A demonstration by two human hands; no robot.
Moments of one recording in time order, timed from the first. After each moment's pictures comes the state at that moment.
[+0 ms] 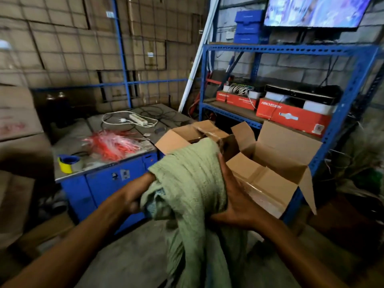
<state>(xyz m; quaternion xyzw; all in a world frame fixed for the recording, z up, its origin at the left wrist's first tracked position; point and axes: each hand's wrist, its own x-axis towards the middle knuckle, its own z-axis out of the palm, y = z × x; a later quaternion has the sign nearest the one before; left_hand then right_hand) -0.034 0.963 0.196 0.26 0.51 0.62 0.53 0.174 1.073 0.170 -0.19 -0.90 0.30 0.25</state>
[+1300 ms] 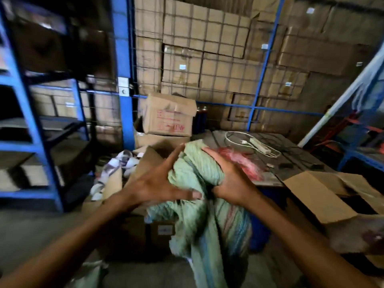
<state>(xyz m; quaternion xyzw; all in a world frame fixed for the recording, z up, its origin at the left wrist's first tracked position) -0.353 0.656 0.211 0.41 0.80 0.43 0.01 -0.261 0.858 0.220 0.09 -0.93 0.30 0.21</state>
